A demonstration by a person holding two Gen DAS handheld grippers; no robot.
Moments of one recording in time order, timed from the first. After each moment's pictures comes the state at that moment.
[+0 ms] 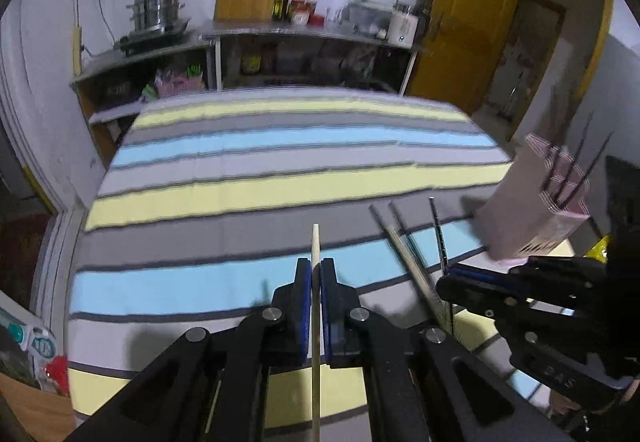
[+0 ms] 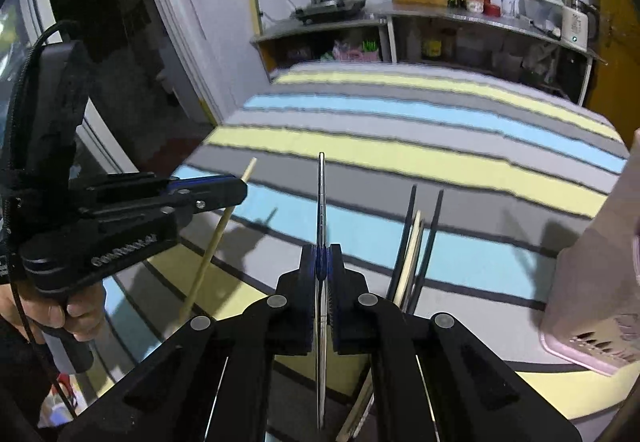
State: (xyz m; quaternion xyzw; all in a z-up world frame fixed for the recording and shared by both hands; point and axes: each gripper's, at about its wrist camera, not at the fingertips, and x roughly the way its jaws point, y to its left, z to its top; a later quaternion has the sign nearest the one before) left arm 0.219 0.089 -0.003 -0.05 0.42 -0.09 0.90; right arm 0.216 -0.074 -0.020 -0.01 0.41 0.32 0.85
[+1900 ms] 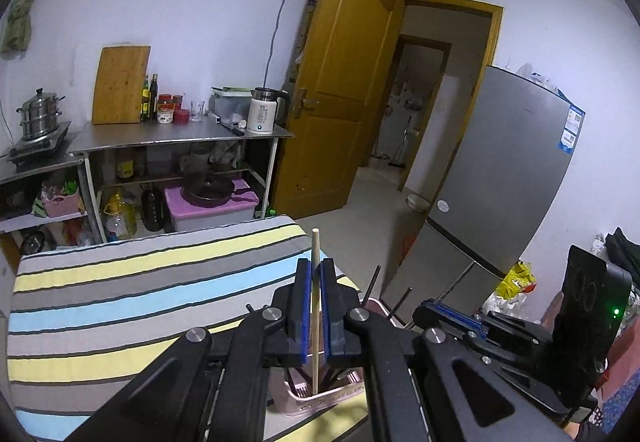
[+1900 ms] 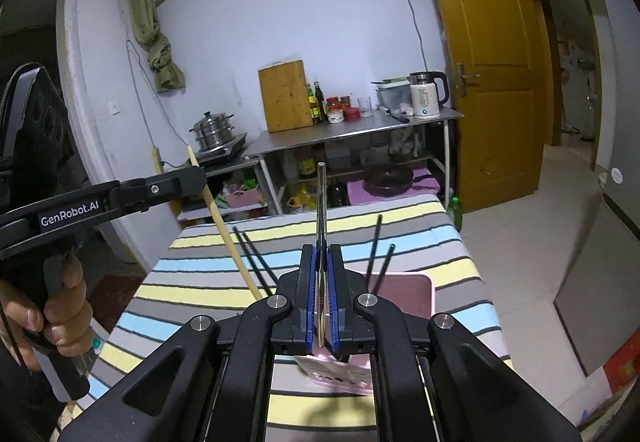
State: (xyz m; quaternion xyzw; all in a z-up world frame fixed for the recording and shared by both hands) left arm 0.262 -0.119 0.168 -0.06 0.28 -0.27 0.92; right arm 0.195 -0.289 0.121 0.09 0.25 0.13 0.95
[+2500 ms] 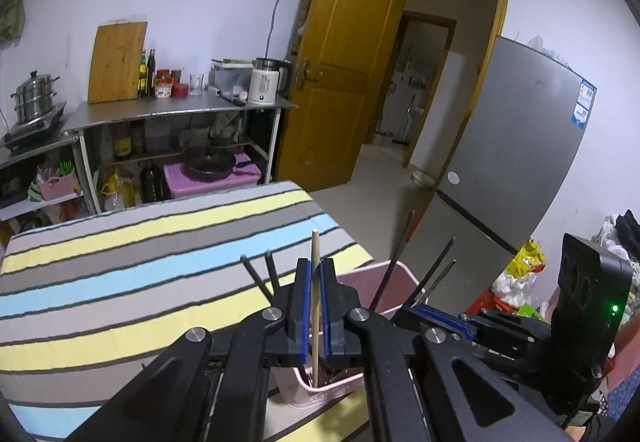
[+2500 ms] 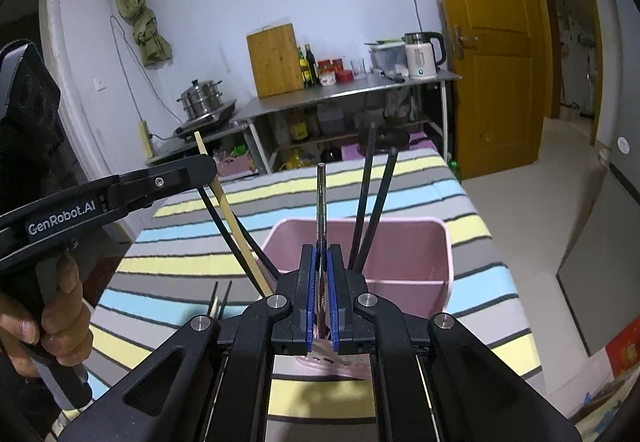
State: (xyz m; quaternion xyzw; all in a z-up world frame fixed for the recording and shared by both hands) left arm 0.281 -0.136 0.107 -0.04 0.32 -0.27 0.91; right arm 0.219 -0.282 0.061 0.09 0.31 0.13 0.94
